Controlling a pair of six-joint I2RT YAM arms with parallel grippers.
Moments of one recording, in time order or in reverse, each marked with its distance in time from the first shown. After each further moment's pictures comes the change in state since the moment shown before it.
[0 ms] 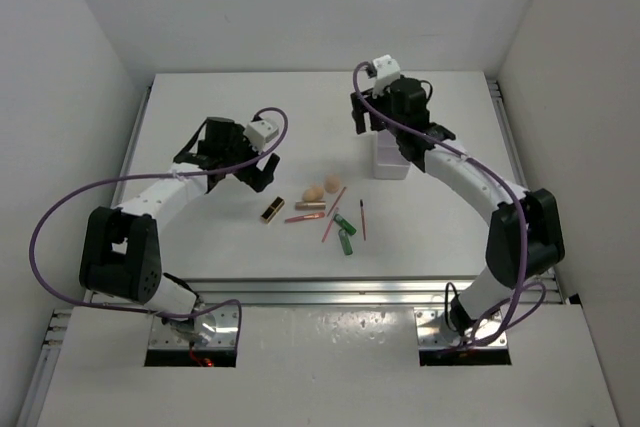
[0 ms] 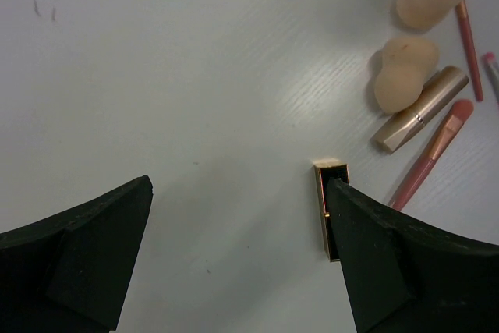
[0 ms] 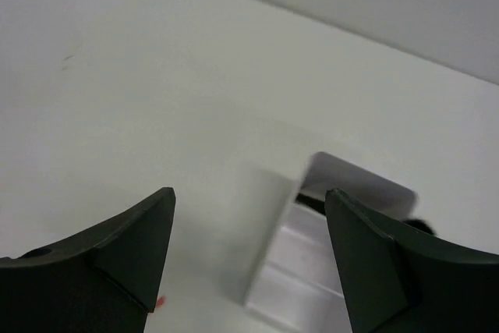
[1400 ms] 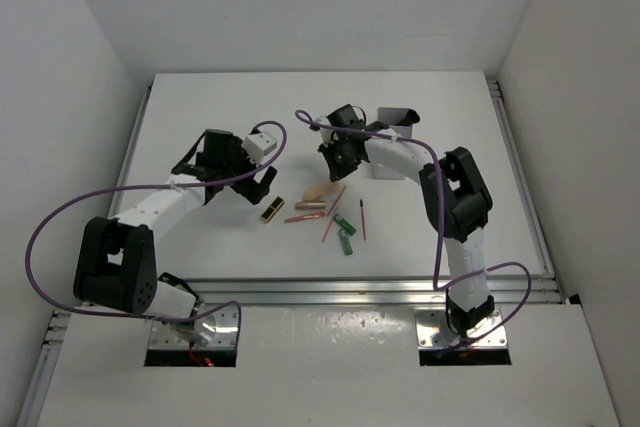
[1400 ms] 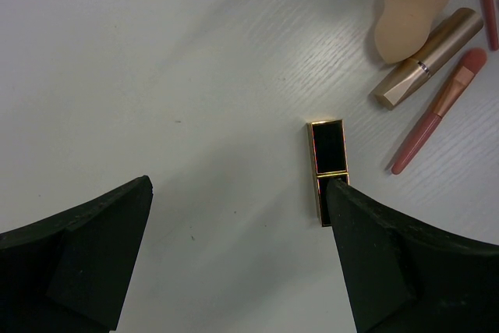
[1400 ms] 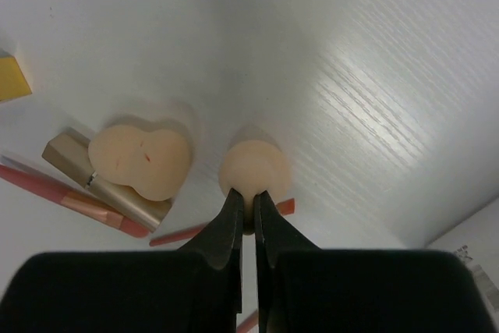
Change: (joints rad) left arm -0.006 -0.063 -0.116 -0.016 -0.040 0.027; right arm 0.166 0.481 0.371 -0.660 -0.271 0.006
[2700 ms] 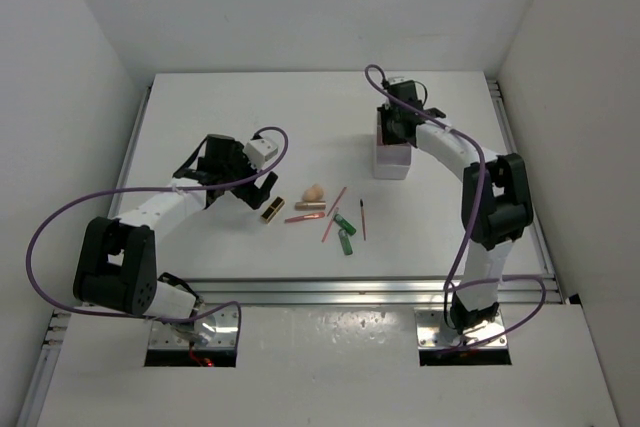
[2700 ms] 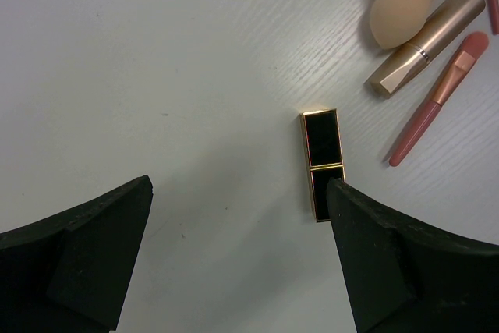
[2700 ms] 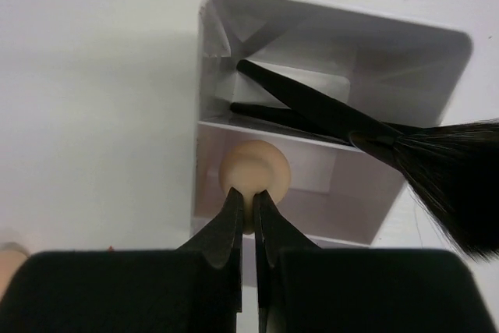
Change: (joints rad) left arm -0.008 -0.003 -0.042 0.024 0.000 0.008; right arm -0.257 -0.192 -0.097 0.129 0.290 0.183
